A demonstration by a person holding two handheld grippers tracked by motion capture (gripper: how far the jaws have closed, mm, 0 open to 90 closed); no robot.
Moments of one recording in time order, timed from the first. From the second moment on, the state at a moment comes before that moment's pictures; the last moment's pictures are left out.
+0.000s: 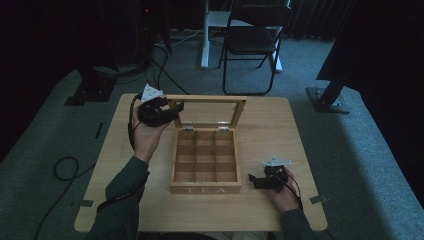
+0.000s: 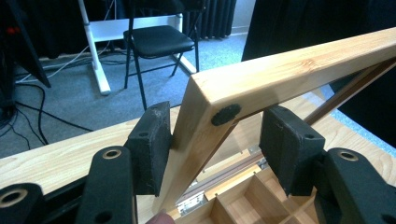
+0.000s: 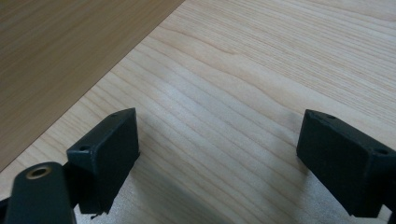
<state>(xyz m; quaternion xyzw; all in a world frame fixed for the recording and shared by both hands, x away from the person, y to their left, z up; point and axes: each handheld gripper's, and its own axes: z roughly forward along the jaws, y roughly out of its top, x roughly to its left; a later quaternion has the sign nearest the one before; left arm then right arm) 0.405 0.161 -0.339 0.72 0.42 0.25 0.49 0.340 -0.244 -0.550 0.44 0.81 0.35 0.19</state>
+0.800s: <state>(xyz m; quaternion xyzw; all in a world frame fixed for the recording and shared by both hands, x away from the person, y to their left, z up) 0.376 0.163 -0.346 0.73 0.43 0.25 0.48 0.340 -0.244 -0.550 0.44 0.81 0.35 0.19</state>
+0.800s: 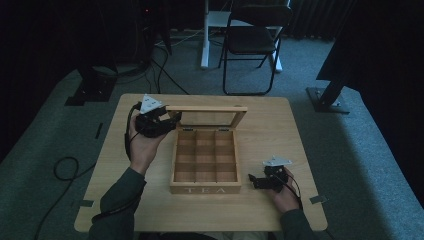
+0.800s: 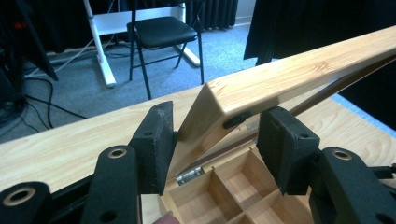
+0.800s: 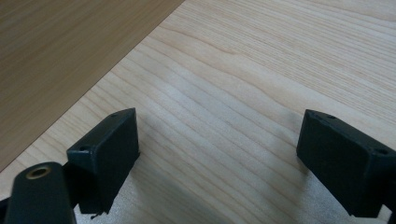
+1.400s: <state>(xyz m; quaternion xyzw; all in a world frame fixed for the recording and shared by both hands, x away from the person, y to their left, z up) 0.358 0.167 -0.357 0.72 0.43 0.25 0.49 0.340 -0.244 -0.550 0.44 0.81 0.35 0.19</state>
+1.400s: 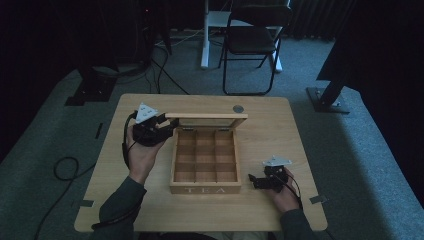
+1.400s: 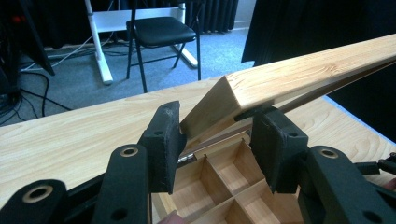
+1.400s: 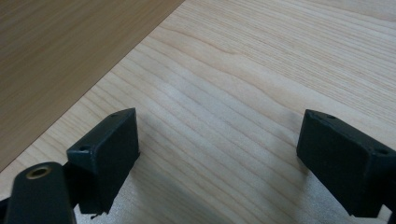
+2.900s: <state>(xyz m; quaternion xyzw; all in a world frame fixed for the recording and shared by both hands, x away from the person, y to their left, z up) 0.326 0.170 -0.384 0.71 0.46 0.19 0.49 0.340 -0.244 -0.550 0.44 0.81 0.35 0.19</state>
